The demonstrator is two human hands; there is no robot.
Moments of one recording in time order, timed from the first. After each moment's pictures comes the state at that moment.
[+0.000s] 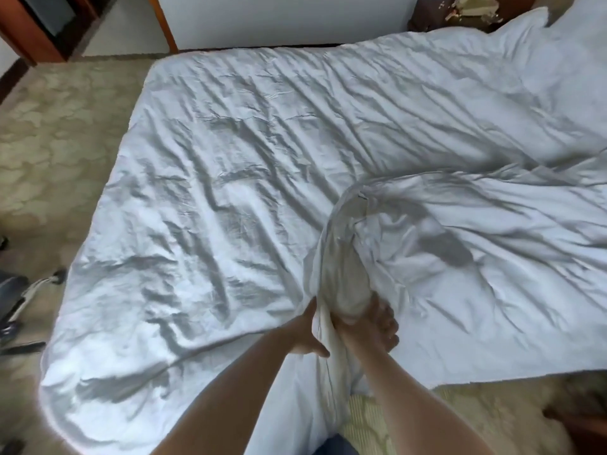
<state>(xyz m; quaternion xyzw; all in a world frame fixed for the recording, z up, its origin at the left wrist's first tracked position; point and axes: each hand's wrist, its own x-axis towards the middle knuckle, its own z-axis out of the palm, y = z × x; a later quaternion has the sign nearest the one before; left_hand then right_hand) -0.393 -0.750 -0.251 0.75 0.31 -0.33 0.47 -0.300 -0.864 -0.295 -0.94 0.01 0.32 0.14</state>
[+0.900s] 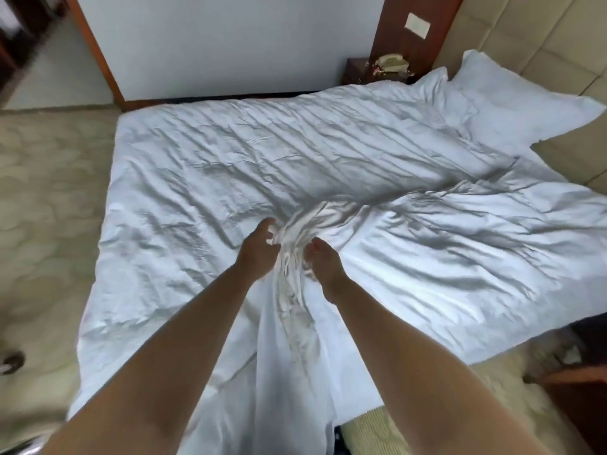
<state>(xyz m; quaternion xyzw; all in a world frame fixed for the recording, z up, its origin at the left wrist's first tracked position) -0.414 -0.529 -0.152 0.84 0.29 0.05 0.46 -0.352 -0.663 -0.164 -0.74 -0.04 0.31 0.60</state>
